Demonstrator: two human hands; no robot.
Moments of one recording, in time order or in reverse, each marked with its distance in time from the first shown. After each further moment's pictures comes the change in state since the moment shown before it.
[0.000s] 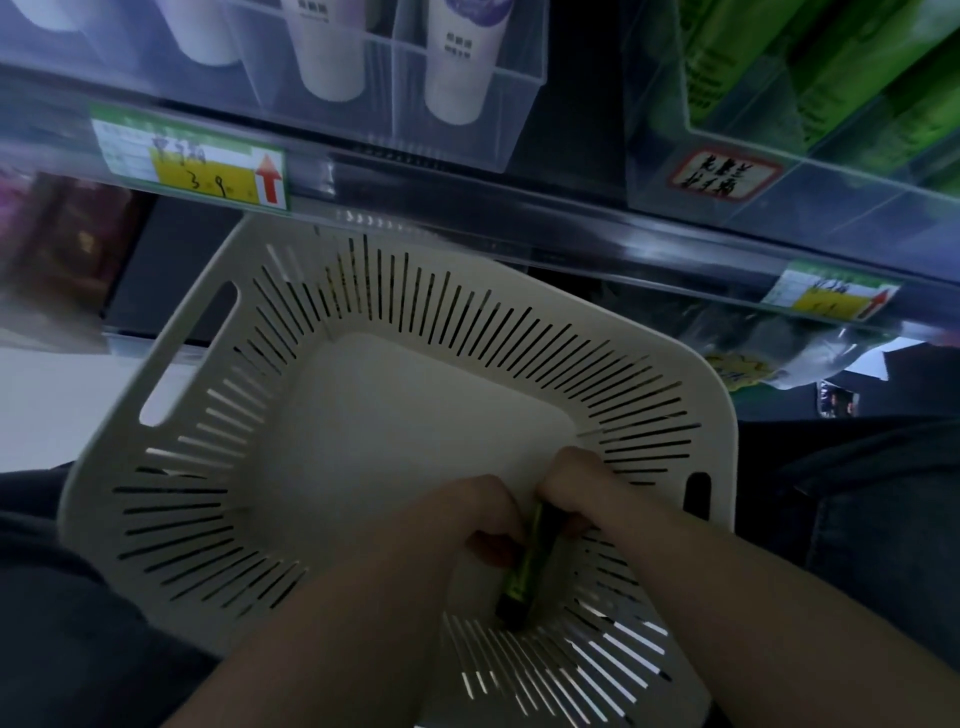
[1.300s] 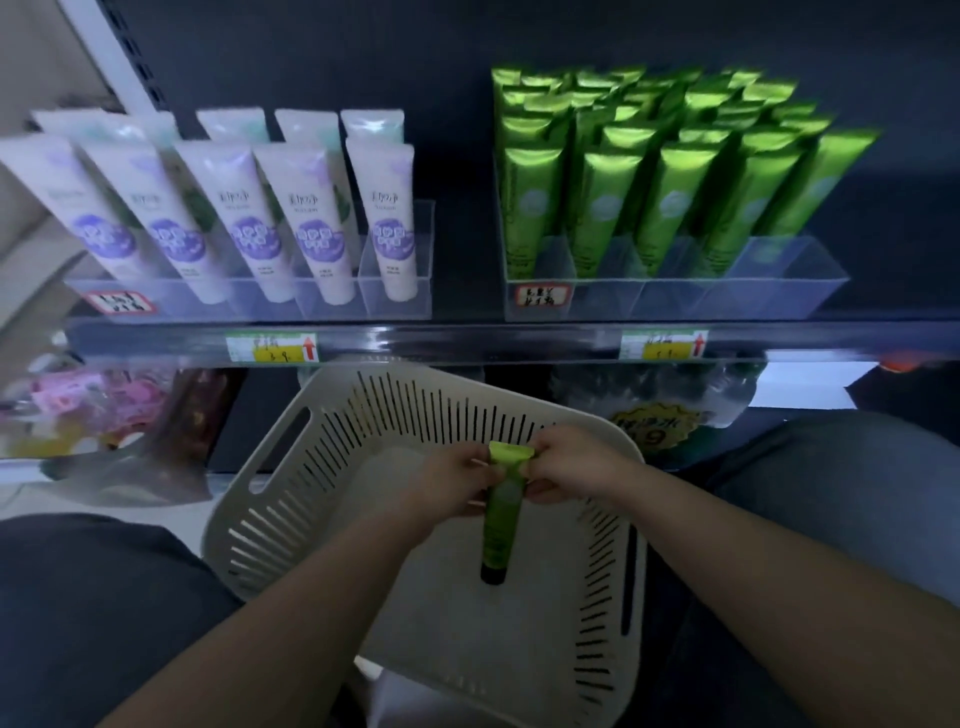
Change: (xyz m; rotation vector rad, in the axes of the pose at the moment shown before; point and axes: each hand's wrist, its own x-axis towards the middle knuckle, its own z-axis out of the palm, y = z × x) left_hand -0.134 0.025 -0.005 -0.156 0.531 0.663; right_hand -0.108 0.032 -0.066 0.700 0.116 -0.605
